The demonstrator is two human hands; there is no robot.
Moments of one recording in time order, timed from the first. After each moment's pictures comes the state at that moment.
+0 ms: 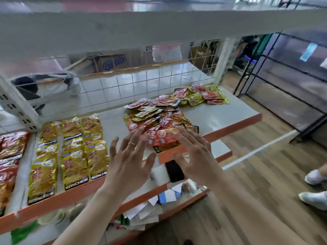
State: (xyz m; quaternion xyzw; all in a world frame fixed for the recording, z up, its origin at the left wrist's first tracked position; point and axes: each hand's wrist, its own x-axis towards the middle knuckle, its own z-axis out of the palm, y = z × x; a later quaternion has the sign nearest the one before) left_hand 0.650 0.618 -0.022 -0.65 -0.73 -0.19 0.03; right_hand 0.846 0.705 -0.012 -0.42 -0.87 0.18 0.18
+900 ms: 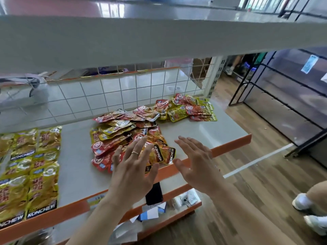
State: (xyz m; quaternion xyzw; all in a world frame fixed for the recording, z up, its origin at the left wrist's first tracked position) left_hand 0.729 0.738 -0.046 -0.64 -0.75 -0.19 0.01; right_hand 0.917 0.830 -0.022 -0.42 -0.87 0.18 0.18
